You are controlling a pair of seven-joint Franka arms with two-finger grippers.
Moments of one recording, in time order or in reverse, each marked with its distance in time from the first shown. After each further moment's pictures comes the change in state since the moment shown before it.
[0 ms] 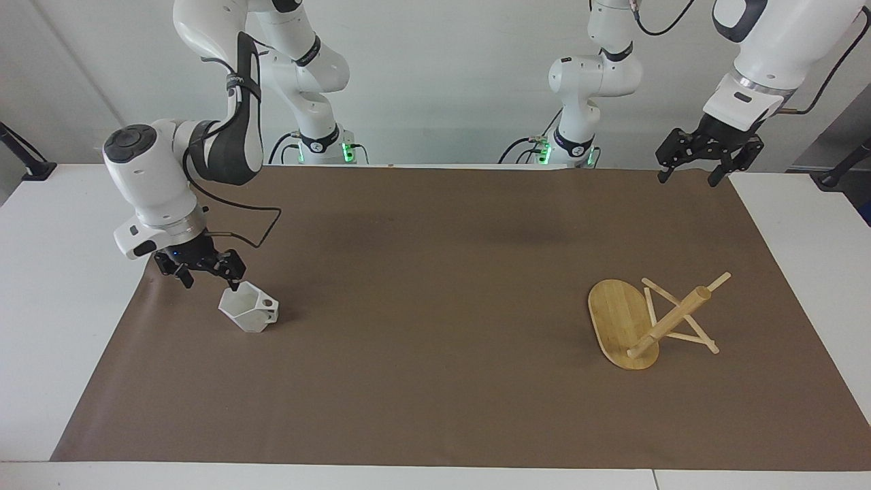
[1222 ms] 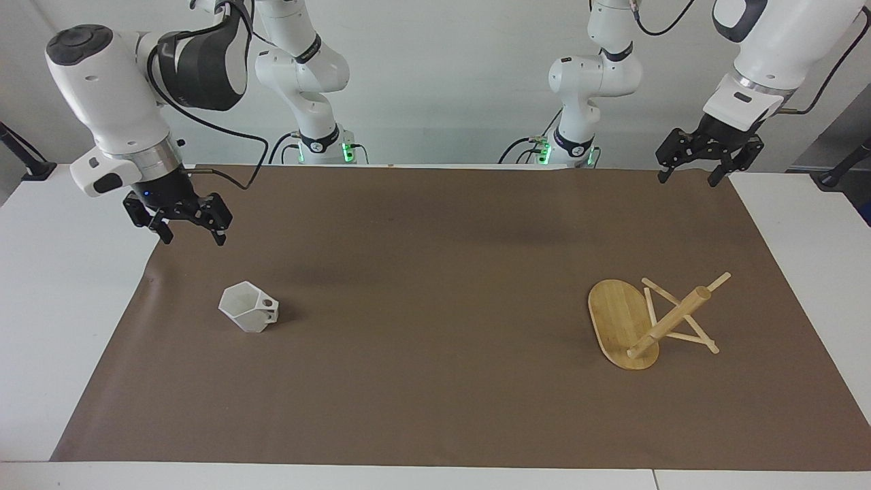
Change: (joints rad) left arm 0.000 0.000 0.000 0.000 0.000 0.000 0.000; right arm 0.007 -0.068 0.030 0.257 0.000 -0.321 0.000
